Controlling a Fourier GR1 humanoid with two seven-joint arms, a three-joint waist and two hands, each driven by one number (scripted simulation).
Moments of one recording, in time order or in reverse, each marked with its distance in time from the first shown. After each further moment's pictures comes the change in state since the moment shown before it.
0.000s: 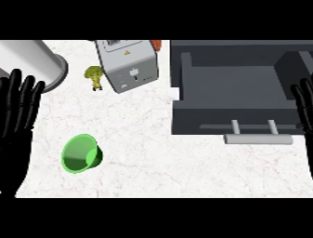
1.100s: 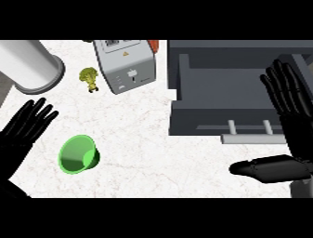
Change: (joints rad) left arm 0.063 0.219 0.186 0.455 0.510 -0.572 -0.038; right arm -0.130 -0.011 0.004 0.160 -0.067 0.093 0.043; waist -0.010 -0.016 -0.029
